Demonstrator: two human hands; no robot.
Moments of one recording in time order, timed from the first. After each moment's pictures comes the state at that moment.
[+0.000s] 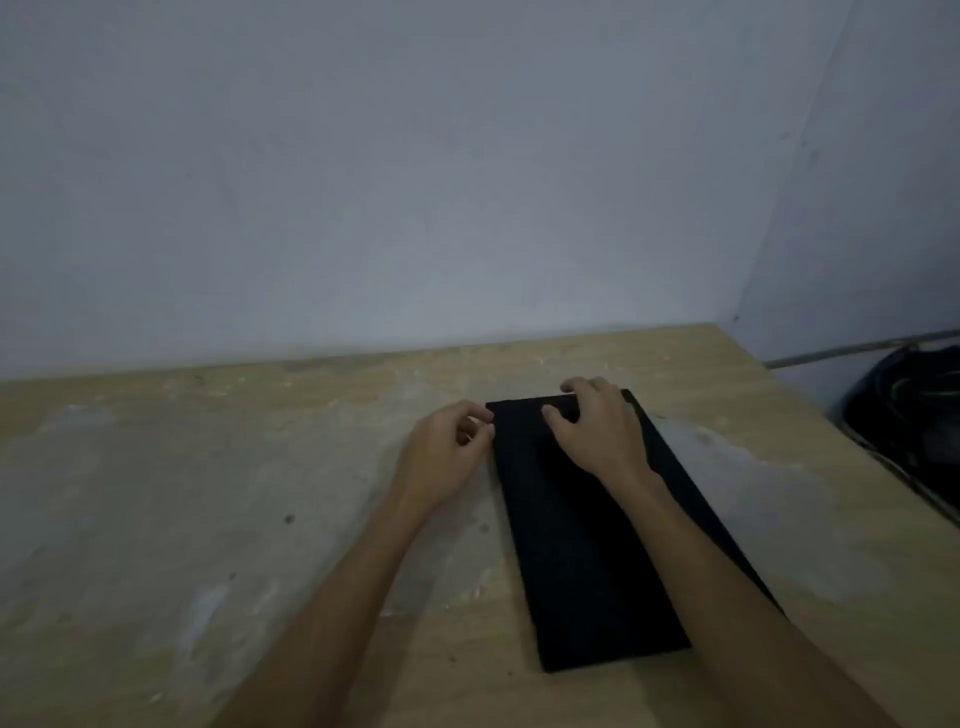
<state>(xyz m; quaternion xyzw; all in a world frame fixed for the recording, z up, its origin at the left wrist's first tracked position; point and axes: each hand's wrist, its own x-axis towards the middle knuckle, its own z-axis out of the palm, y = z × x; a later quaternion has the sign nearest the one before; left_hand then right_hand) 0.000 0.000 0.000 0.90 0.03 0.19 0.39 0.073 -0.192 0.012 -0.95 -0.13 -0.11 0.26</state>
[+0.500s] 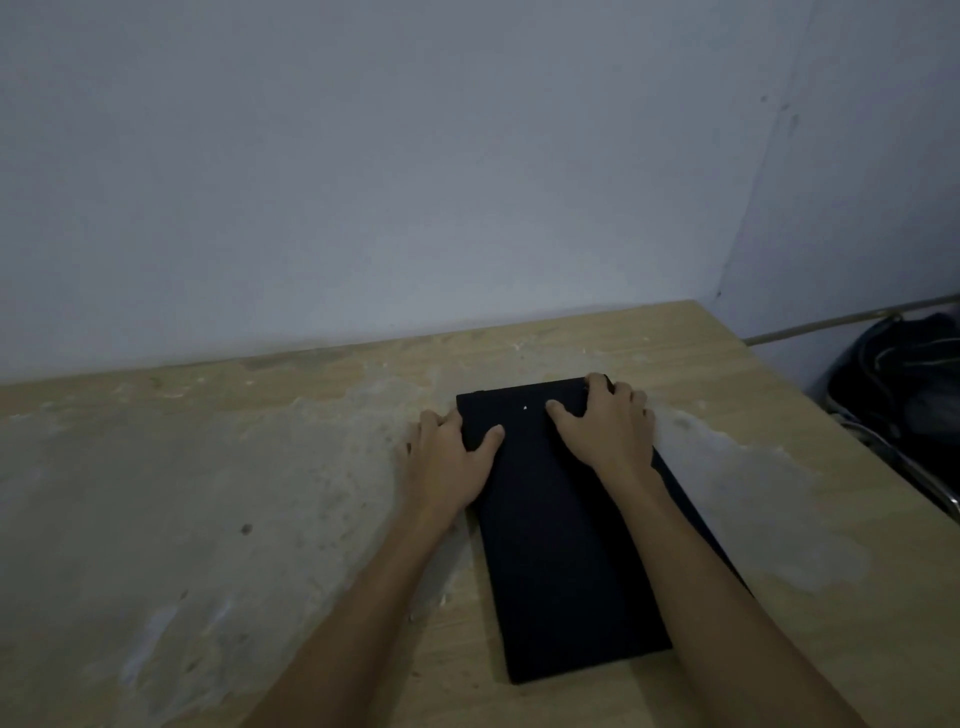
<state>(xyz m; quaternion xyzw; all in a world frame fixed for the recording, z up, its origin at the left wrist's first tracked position) 0.024 -0.044 -0.025 0.94 0.17 0.10 0.29 0.092 -0.220 -0.004 -0.98 0.01 -0.06 0.20</state>
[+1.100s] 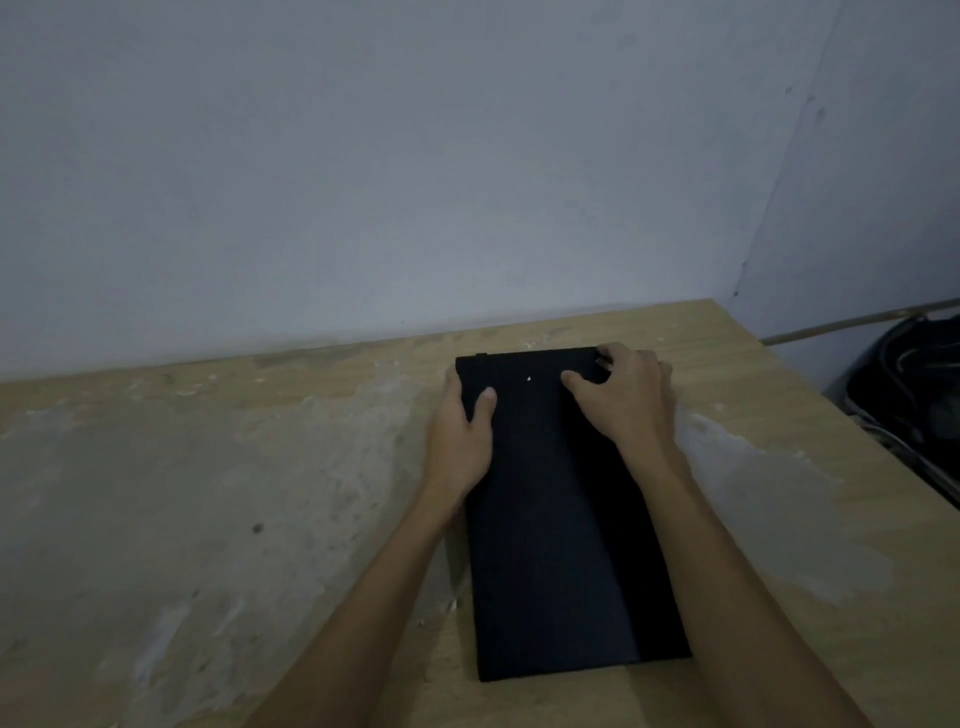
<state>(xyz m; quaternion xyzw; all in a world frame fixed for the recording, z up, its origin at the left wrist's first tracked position) 0.028 -0.046 0.002 0.80 0.12 0.16 0.57 0.092 -0.215 0.041 -0.94 0.02 -0.11 0.33</state>
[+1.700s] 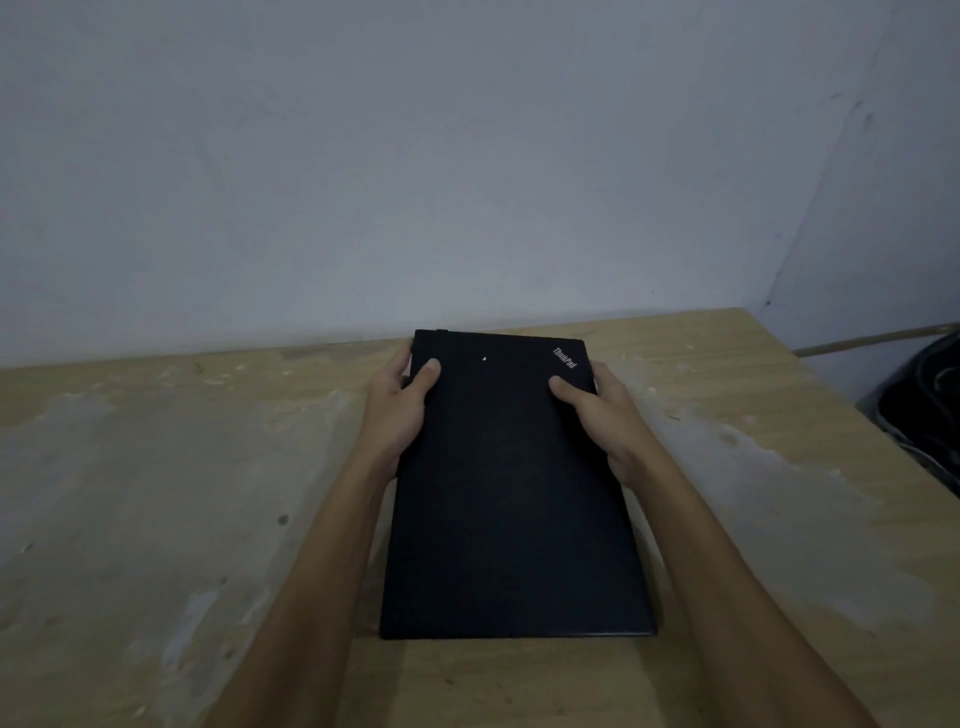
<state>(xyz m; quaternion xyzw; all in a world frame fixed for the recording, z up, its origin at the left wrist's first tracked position) 0.021 0.036 0.030 0.67 0.13 0.17 0.71 0.090 -0.183 0.020 -0.70 -0.01 0.12 0.71</state>
